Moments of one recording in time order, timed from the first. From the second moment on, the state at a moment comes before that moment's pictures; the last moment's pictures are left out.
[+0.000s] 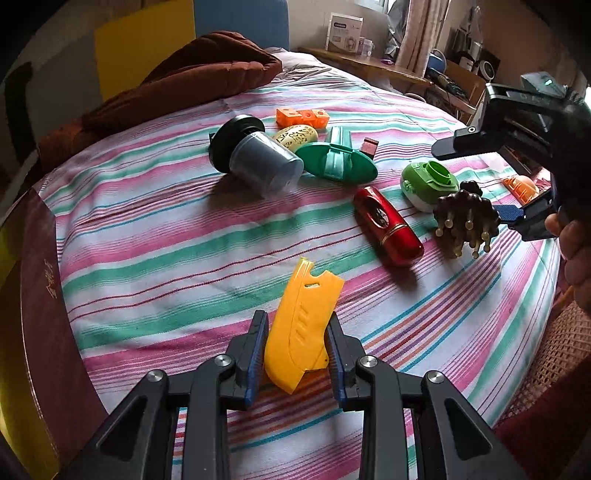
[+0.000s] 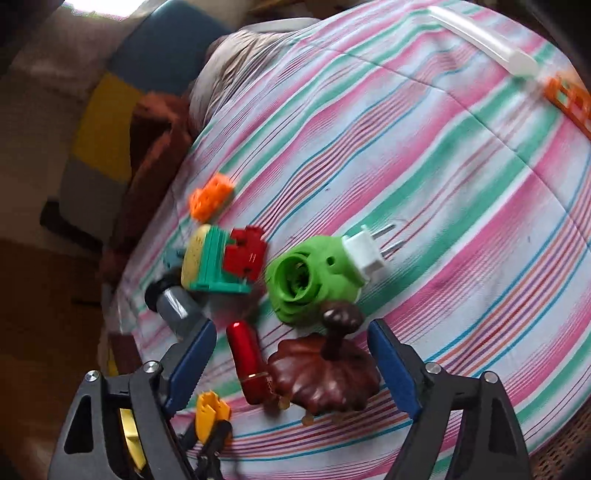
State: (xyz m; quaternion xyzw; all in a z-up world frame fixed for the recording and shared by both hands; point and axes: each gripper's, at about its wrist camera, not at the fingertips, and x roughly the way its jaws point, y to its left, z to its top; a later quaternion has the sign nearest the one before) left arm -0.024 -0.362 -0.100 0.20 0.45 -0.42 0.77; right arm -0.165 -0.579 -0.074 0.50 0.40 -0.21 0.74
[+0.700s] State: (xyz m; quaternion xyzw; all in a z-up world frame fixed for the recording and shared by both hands) left arm -0.023 -0.357 -0.099 0.18 0.45 -0.42 0.77; right arm -0.138 -0.547 -0.059 0.41 0.44 -0.16 0.79
